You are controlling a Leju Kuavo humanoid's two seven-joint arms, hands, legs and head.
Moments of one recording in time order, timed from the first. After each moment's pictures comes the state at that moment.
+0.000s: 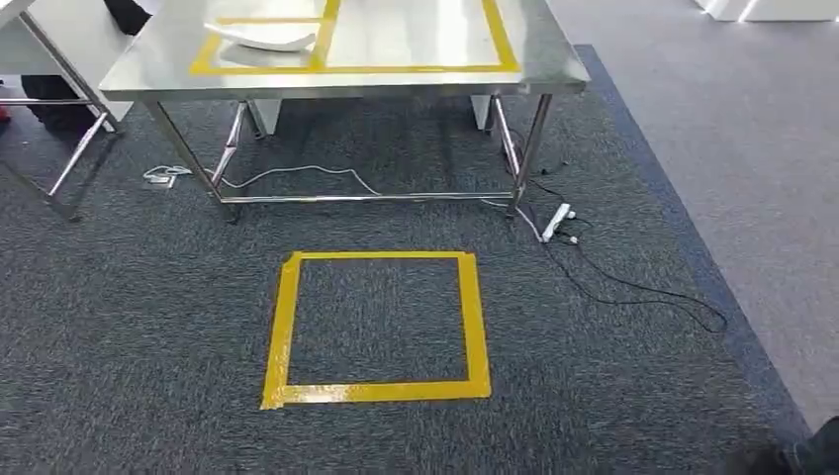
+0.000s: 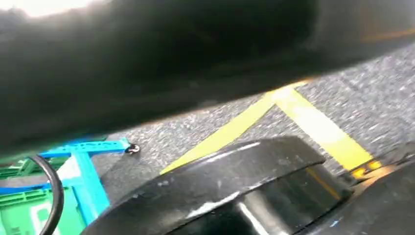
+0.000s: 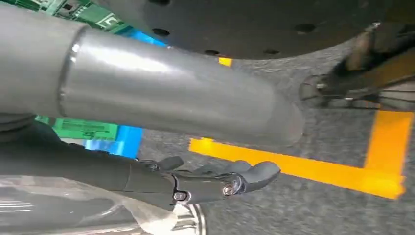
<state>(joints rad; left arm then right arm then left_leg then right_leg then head) -0.03 -0.15 -0.05 -0.20 -0.66 0.36 0.00 -0.03 0.15 -0.77 -0.19 0.88 -0.15 0.16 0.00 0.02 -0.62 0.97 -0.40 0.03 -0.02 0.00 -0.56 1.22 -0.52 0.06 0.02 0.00</state>
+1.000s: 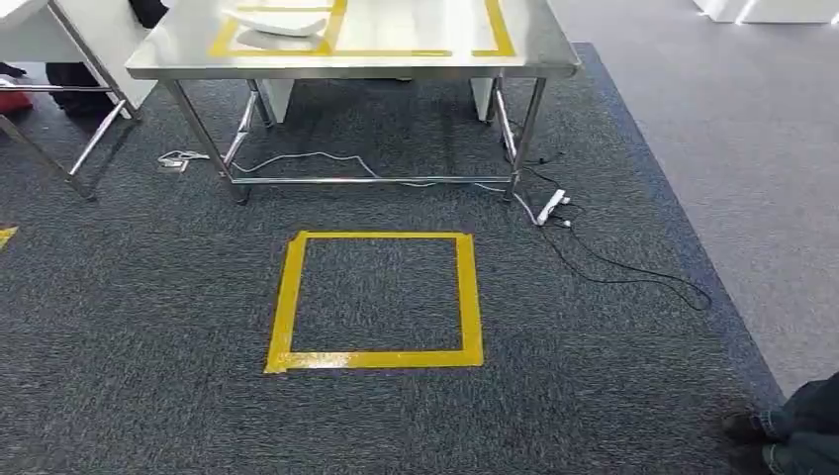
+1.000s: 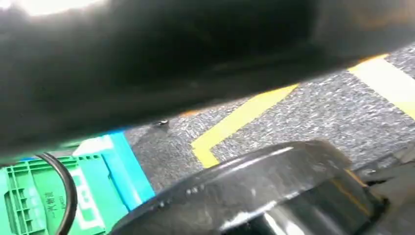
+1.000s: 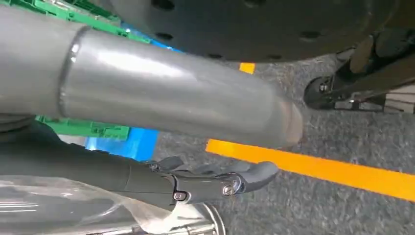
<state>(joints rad) -0.03 -0.13 -0.05 -0.20 -0.65 0.31 0.05 -0.03 0.16 -0.77 -0.19 0.89 -0.14 0.13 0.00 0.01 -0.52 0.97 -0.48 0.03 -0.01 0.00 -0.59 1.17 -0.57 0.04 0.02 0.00</state>
